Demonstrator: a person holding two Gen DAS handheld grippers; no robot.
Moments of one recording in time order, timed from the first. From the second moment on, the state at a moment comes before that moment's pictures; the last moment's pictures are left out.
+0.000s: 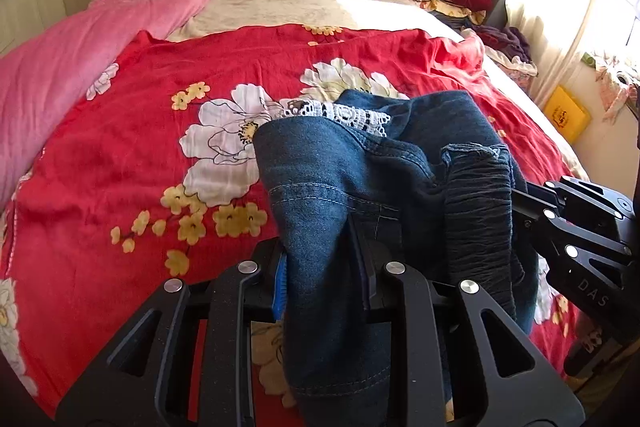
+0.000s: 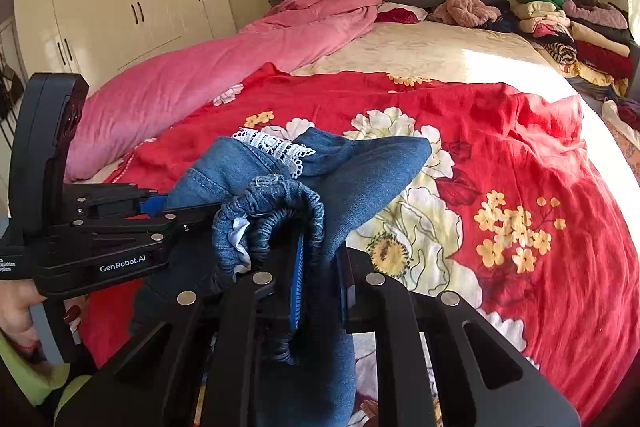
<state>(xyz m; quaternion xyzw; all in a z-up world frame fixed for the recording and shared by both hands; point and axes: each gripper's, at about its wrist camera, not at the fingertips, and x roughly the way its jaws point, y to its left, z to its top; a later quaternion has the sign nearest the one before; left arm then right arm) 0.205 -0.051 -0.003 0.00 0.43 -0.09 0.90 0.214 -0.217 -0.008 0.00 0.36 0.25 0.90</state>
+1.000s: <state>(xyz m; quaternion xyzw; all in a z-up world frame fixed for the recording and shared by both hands) 0.173 -0.035 -0.012 0.02 0.42 -0.05 0.90 0.170 -0.257 -0.016 0.00 0.35 0.15 0.93</state>
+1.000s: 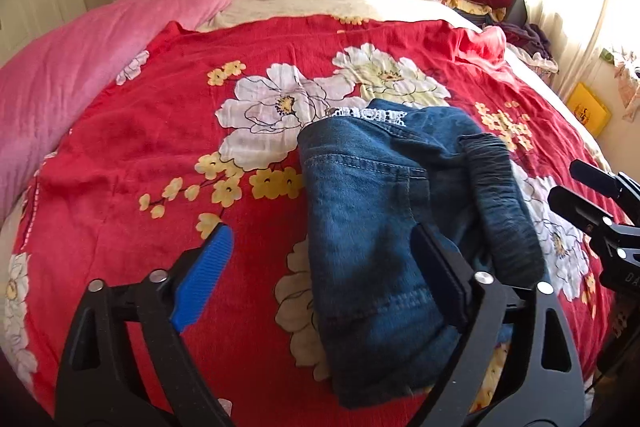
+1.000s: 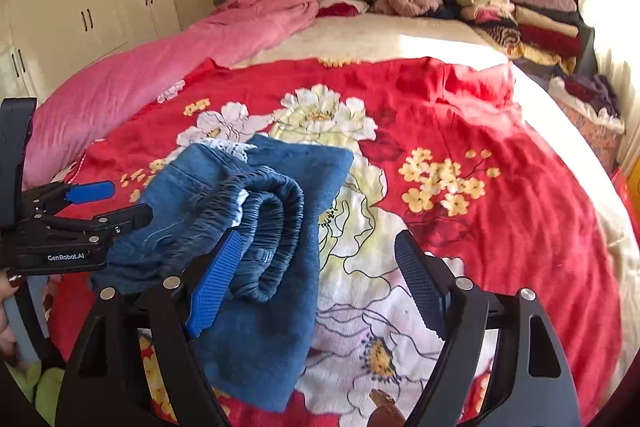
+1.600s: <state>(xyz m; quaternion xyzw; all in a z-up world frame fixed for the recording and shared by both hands) 0.074 -0.033 0.026 0.01 0.37 -0.05 0.93 0.060 -0.267 0.025 -0.02 0.27 0.13 0.95</state>
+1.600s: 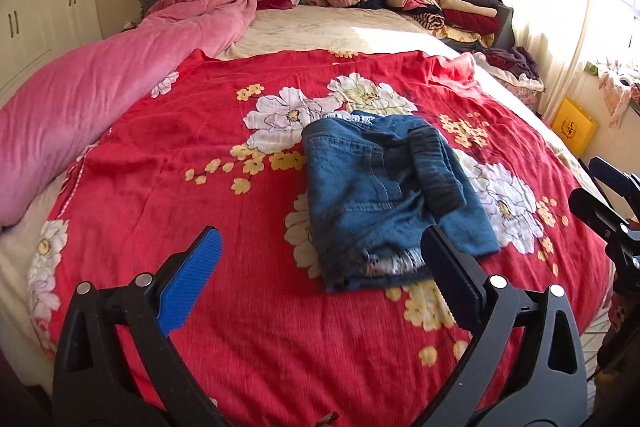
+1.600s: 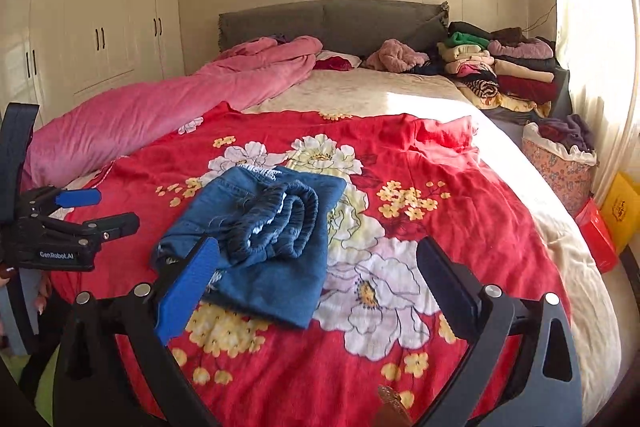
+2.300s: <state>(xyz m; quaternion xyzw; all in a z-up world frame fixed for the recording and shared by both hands) 0.024 -0.029 -0.013 0.00 0.42 -0.03 0.91 0.027 -0.265 -0.017 0.00 0.33 0.11 0.94</state>
